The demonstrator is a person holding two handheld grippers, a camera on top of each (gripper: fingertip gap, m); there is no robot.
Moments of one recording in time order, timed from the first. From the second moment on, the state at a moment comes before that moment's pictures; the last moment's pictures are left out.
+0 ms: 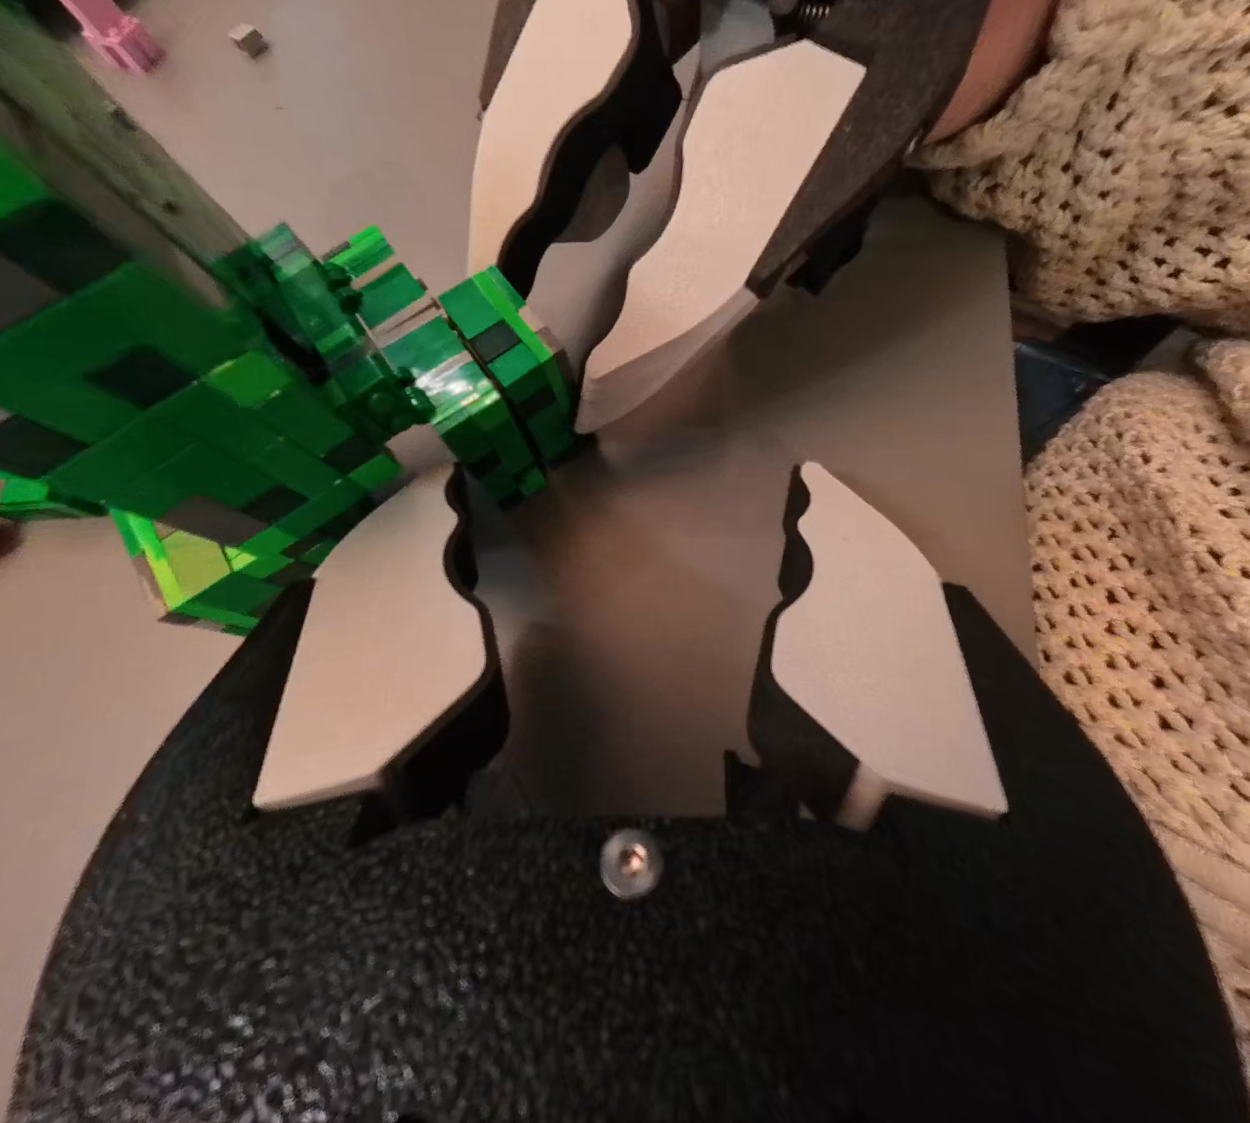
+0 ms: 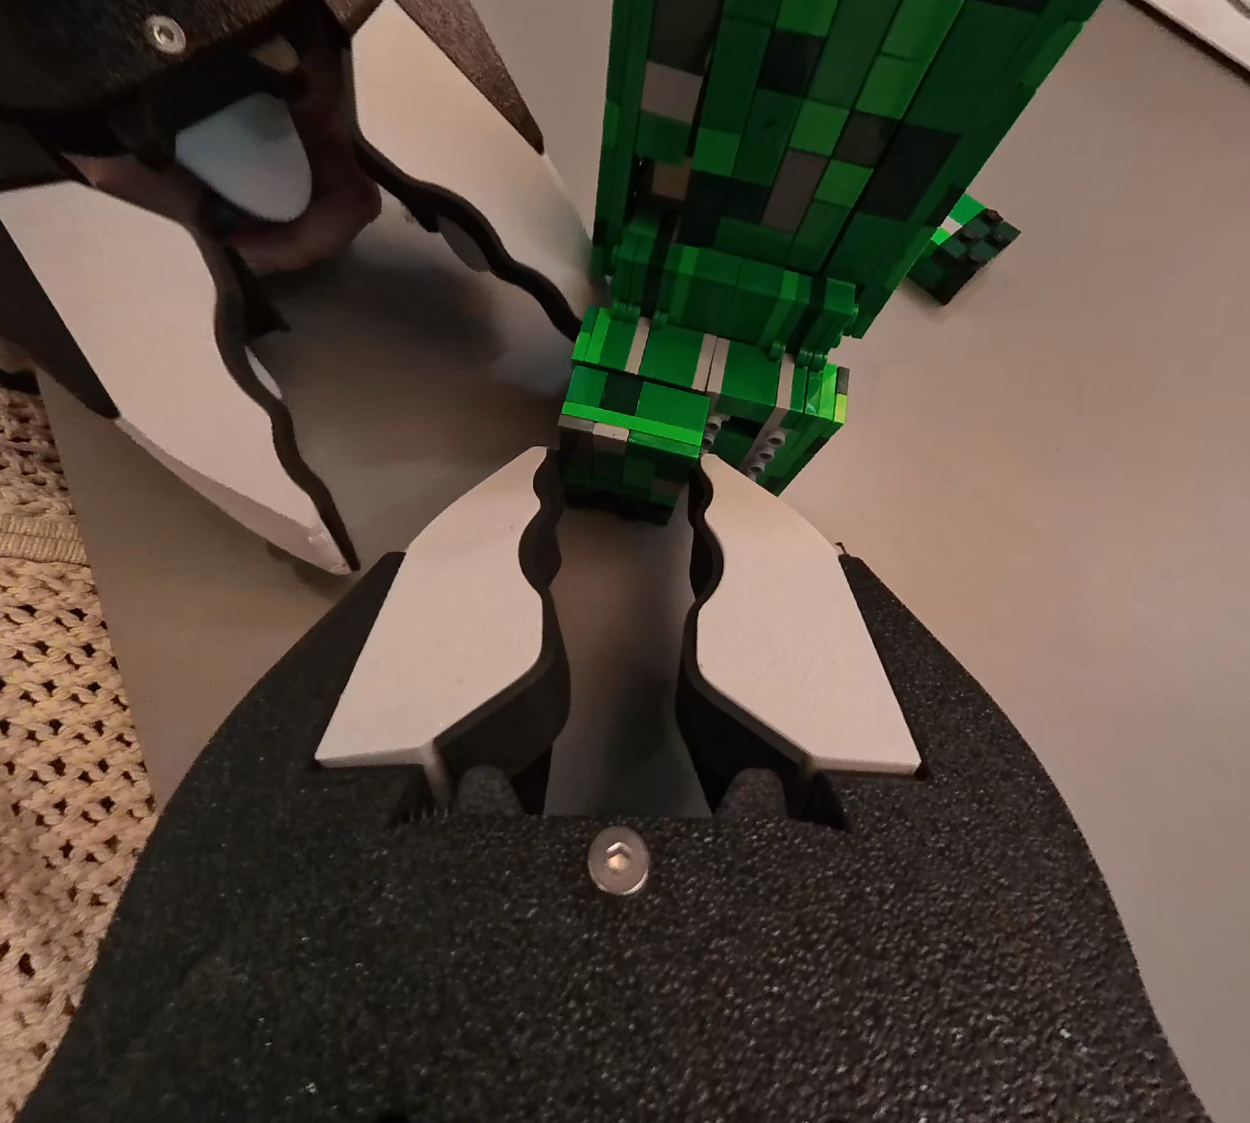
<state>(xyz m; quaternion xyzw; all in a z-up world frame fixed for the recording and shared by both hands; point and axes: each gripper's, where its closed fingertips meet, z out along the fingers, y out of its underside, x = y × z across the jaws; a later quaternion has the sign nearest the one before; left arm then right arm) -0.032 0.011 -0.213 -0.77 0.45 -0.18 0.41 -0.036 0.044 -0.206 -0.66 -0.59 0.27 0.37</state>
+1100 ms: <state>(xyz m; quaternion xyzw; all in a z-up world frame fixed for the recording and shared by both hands) -0.031 0.011 -0.207 -0.77 0.44 -0.21 0.41 -0.012 0.044 -0.185 -0.55 -0.65 0.35 0.39</state>
